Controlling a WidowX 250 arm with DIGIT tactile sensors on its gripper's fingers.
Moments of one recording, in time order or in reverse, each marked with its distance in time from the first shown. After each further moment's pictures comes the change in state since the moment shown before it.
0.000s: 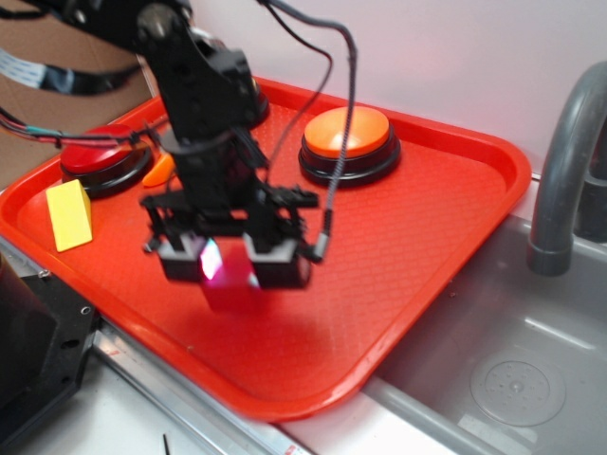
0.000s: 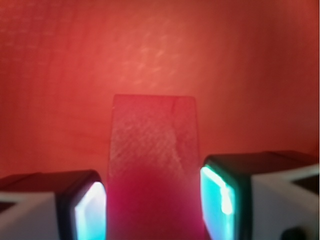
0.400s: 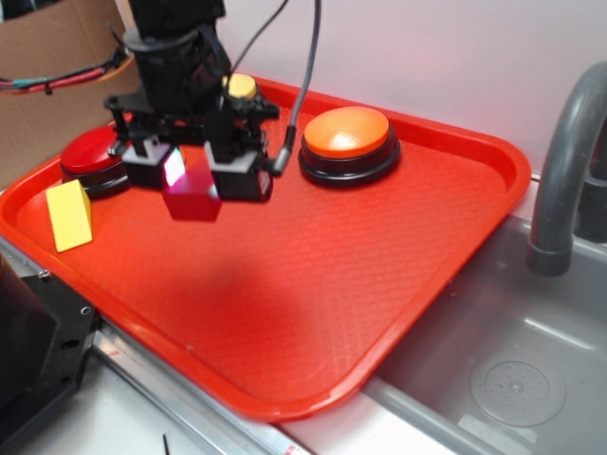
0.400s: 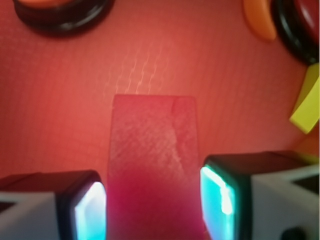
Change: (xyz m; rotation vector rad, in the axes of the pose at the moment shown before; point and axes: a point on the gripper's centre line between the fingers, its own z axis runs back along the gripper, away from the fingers) arm 0.028 0.021 0.038 0.097 -0.054 -0.035
